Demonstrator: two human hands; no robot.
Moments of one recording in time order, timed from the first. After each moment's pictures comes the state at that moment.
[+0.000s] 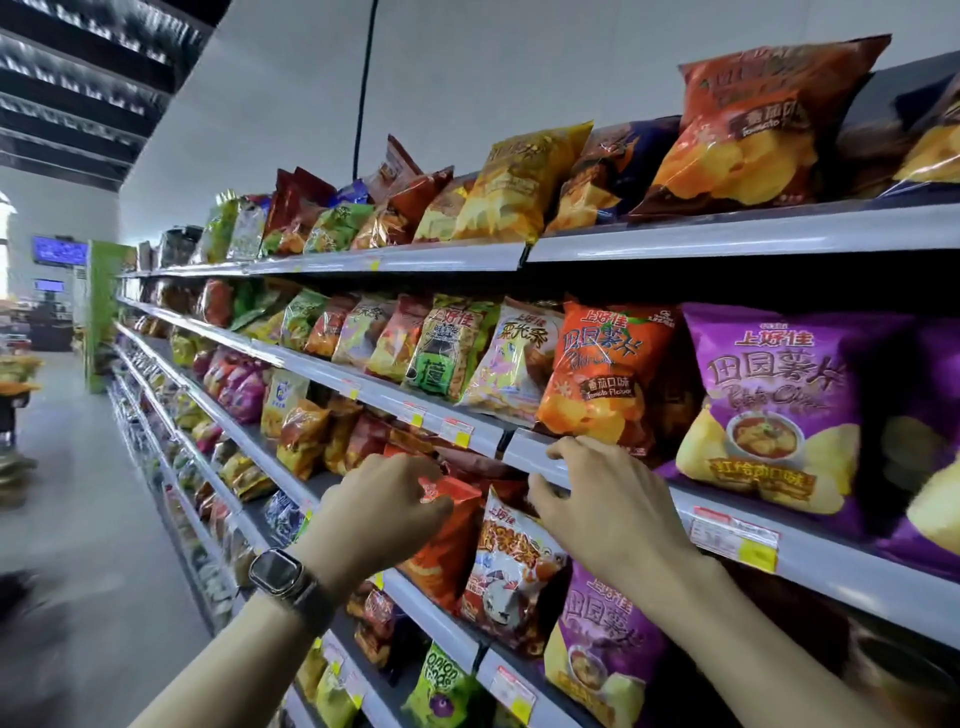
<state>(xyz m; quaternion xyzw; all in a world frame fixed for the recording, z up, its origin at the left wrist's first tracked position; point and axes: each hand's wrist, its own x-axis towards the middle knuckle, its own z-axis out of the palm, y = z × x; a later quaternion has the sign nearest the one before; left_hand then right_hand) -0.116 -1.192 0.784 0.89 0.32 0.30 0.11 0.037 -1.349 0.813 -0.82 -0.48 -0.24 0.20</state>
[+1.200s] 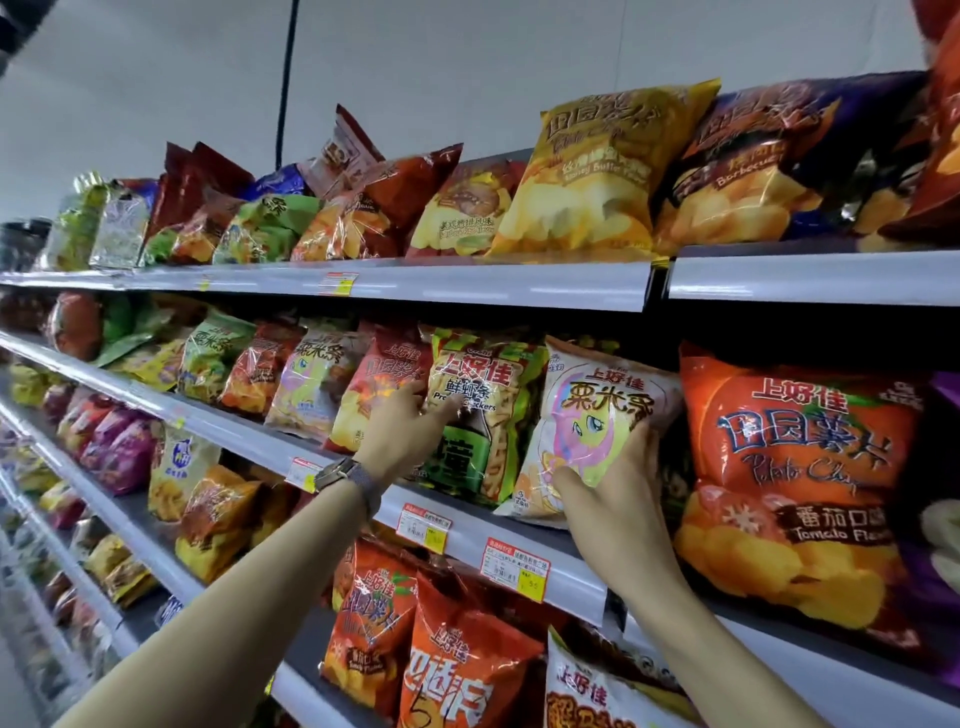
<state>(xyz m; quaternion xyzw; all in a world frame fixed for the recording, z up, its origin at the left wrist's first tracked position) 0.067 -0.869 0.876 0.81 0.21 0.42 0.35 0.143 -1.085 0.833 -0.75 -0.33 -0.19 0.53</state>
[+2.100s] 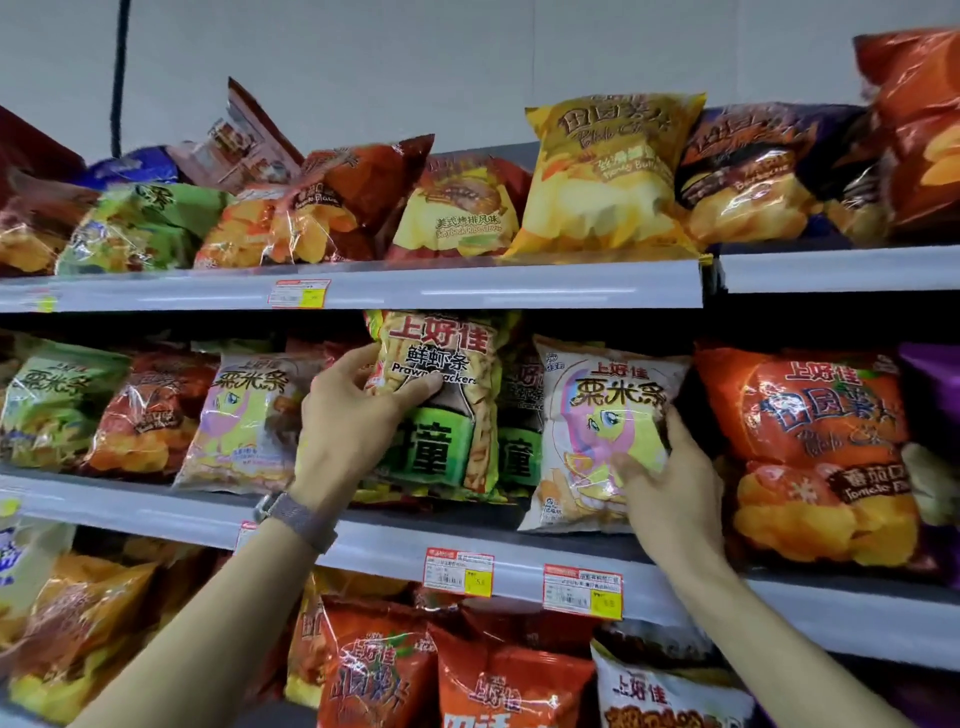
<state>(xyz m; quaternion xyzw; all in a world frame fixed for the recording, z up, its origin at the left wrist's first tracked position) 0.049 -0.779 0.896 0.72 0.03 0.49 0.50 0.147 -1.046 0.830 -0.75 -0.12 -0.33 0.56</state>
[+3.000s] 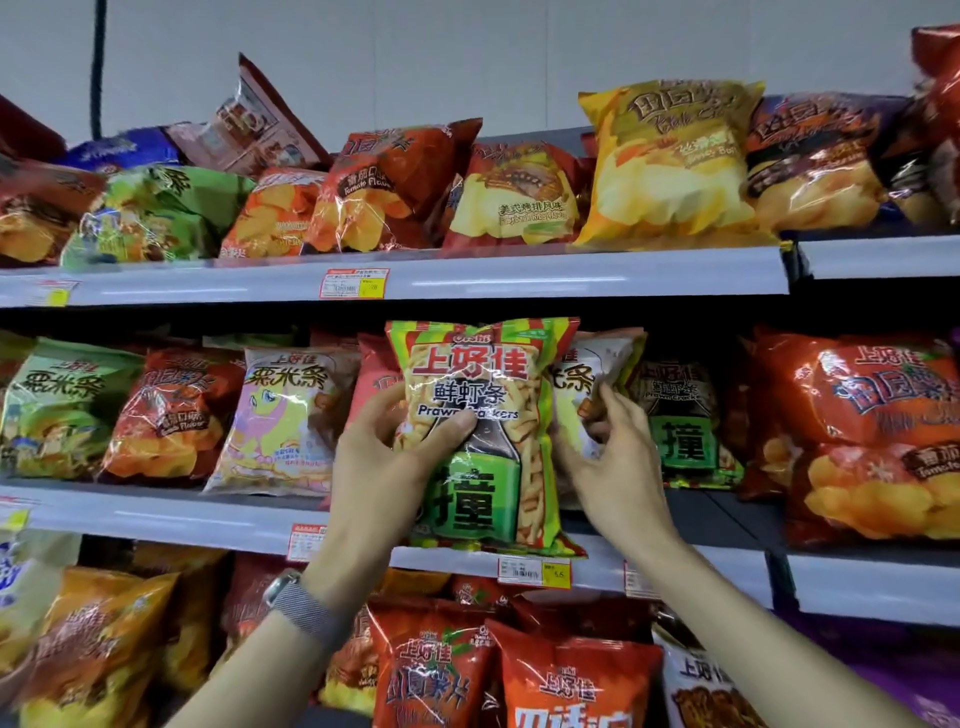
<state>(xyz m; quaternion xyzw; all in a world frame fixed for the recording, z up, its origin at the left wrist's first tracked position) 0.012 -0.746 0.851 0.67 -0.08 0.41 0.62 0.118 -0.940 0.838 -0.76 -0.21 -0.33 0.52</state>
